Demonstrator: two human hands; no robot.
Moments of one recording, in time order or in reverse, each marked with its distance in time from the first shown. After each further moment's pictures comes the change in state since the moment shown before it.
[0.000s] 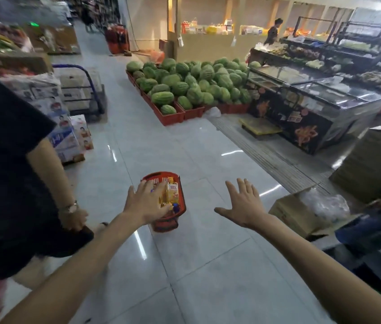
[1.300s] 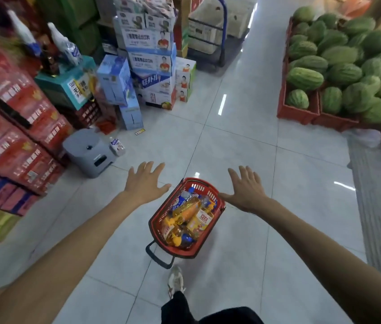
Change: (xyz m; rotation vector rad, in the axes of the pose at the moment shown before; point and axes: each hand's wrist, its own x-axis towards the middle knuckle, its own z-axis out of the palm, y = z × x) left_hand 0.447 -0.121 0.060 -0.143 -0.177 -0.783; right_hand 0.703 -0.061 0.037 -0.189 -0.276 -0.753
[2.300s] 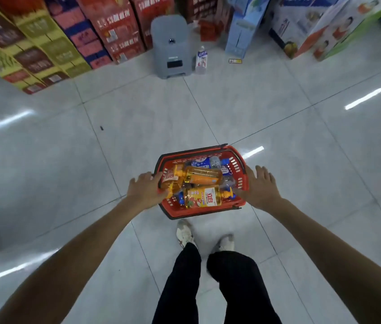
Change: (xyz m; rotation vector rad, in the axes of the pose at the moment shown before) left_hand 0.015 0.111 0.247 -0.391 -0.369 -0.738; right_hand 0.258 0.067 0.139 -0.285 -0.272 -0.608
